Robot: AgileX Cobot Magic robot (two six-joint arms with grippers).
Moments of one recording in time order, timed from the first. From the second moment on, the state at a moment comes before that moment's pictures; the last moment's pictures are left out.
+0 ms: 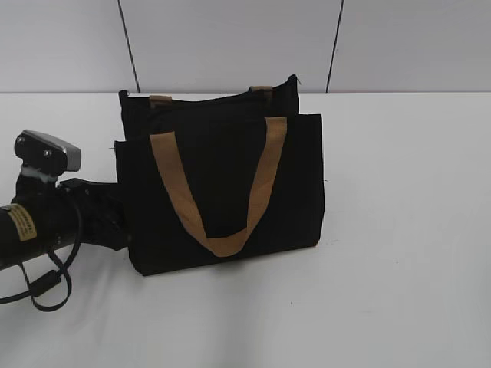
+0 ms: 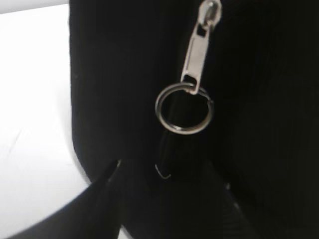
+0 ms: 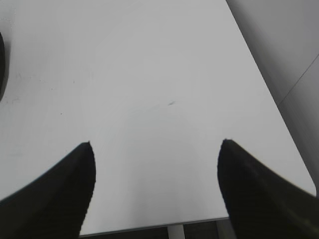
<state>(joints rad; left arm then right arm) -0.30 1.81 -0.38 0.38 -0.93 -0.06 -0.03 -0.01 -0.48 -0.09 1.10 0.02</state>
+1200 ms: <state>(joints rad) -0.30 1.61 -0.32 0.13 -1.06 -0.06 -0.03 -0.01 -0.48 -0.09 1.10 0.02</state>
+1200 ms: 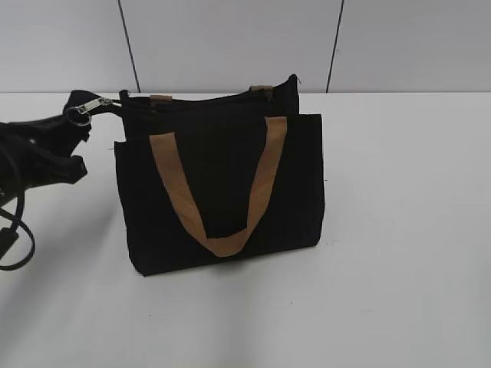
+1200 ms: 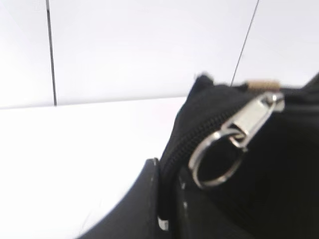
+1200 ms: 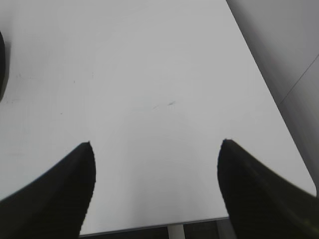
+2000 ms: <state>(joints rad) -0.30 1.37 -0.36 0.24 -0.92 -0.10 -0.03 -0.01 -0.48 -0.07 1.10 0.02</state>
